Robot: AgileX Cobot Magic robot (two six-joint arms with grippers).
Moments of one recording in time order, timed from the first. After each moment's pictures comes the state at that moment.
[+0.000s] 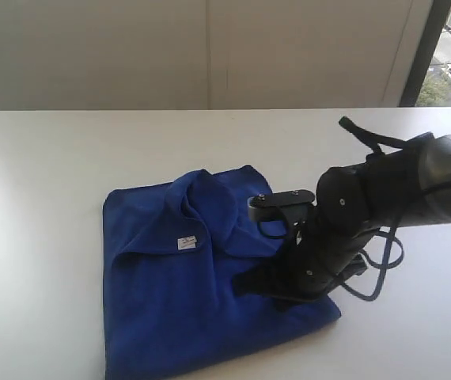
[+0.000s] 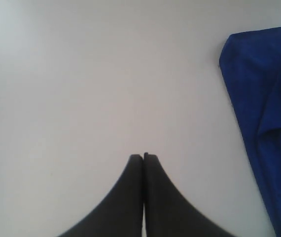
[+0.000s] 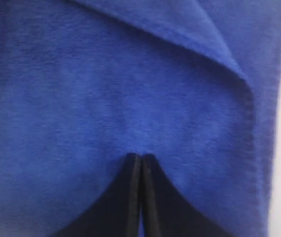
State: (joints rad) left arm 0.20 1.02 -0.81 -0.34 0.80 0.34; right arm 0.43 1.81 -0.92 0.20 0.50 0.11
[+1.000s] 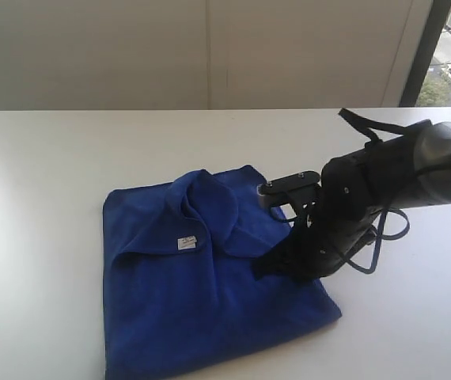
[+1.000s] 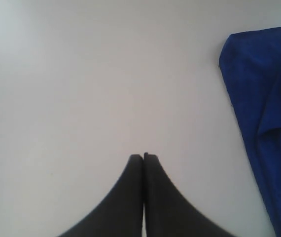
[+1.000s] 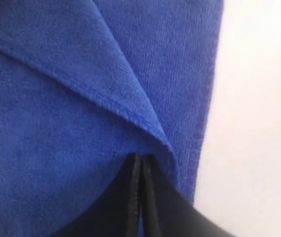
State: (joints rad) left arm 0.20 1.02 -0.81 -0.34 0.80 0.34; right arm 0.36 1.86 -0.99 0.01 0.49 0.11
